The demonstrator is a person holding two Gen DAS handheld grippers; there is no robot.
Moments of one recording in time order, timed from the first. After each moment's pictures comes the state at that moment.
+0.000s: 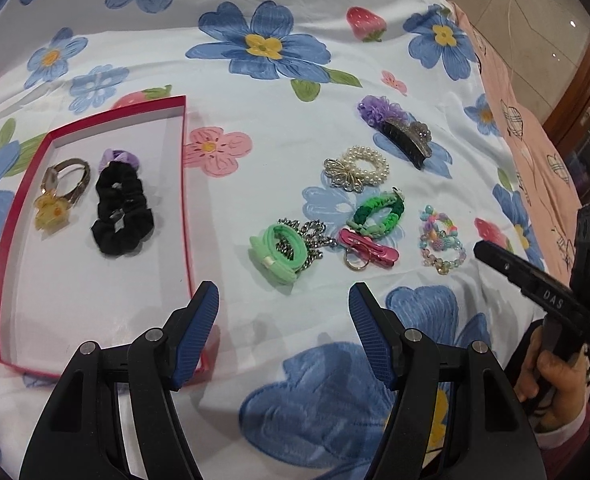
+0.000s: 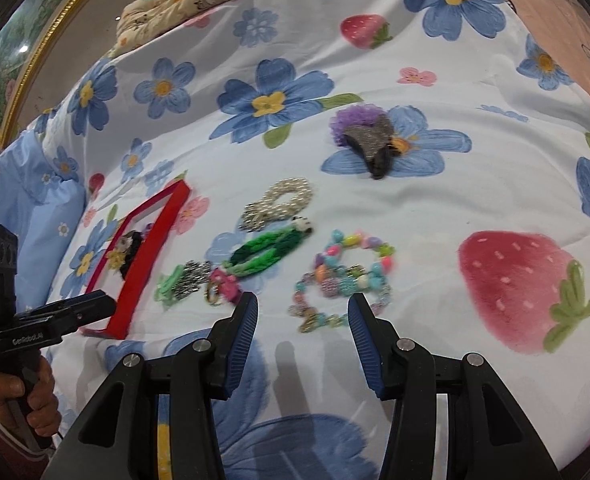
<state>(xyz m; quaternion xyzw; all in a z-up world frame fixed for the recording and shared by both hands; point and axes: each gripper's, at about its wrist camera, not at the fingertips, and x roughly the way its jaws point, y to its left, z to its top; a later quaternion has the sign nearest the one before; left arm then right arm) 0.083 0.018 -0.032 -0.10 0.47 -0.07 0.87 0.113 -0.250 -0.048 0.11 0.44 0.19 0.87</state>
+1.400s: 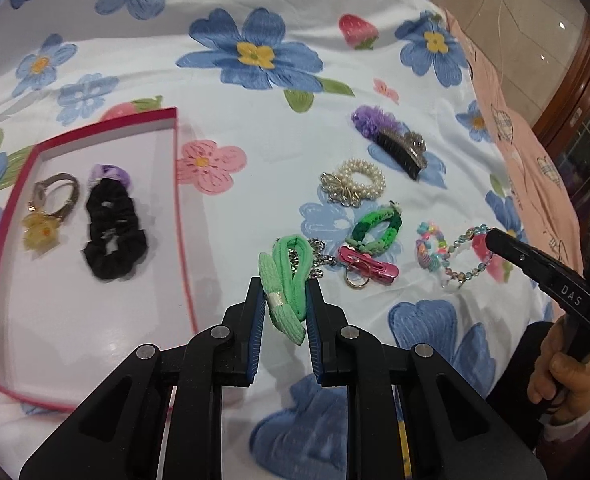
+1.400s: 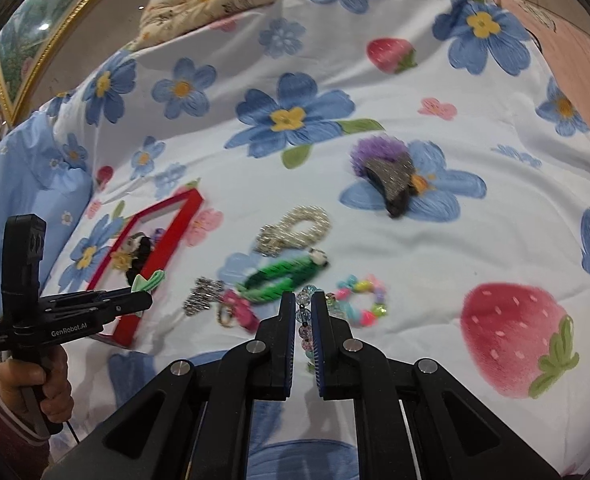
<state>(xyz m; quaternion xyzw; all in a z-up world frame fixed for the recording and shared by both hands) 0.089 0.029 -0.031 -0.11 0.46 -0.09 0.88 0.116 -0.226 -0.016 0.07 0.41 0.23 0.88</state>
